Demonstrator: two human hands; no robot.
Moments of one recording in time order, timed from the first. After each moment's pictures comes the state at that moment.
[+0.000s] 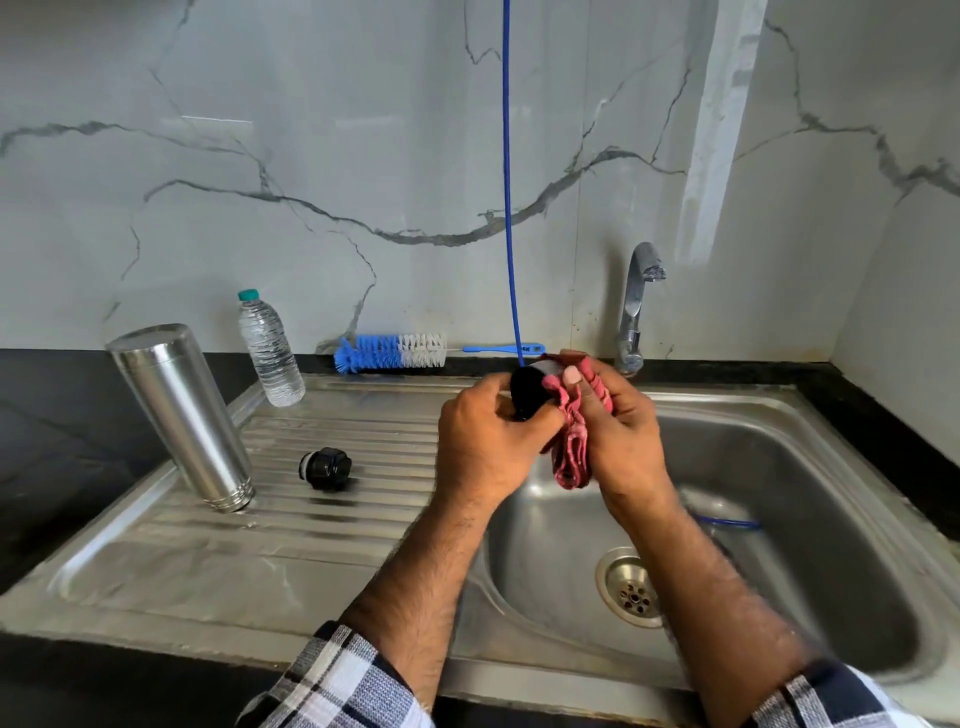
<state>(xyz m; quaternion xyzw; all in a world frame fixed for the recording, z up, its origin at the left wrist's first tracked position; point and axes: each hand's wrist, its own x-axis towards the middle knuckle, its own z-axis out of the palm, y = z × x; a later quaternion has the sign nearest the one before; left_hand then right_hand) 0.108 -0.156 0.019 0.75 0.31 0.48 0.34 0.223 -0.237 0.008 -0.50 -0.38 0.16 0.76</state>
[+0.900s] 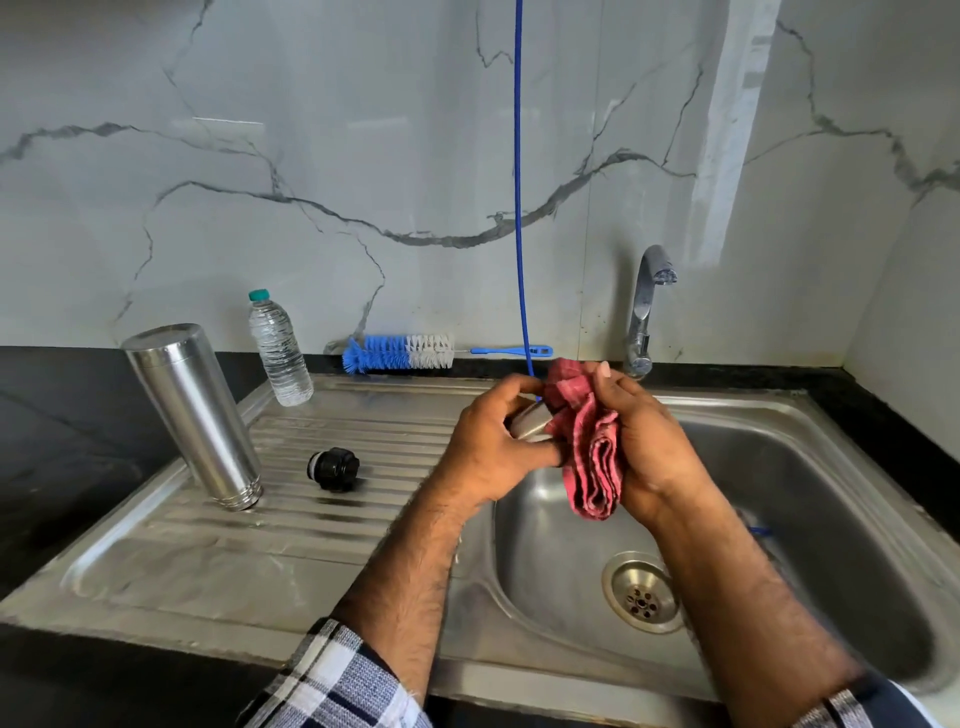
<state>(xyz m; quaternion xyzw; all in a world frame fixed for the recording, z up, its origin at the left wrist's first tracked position) 0.101 -0.129 0.009 0.80 0.22 0.34 0.44 0.230 -0.243 0.022 -0.41 -0.25 0.40 0.78</state>
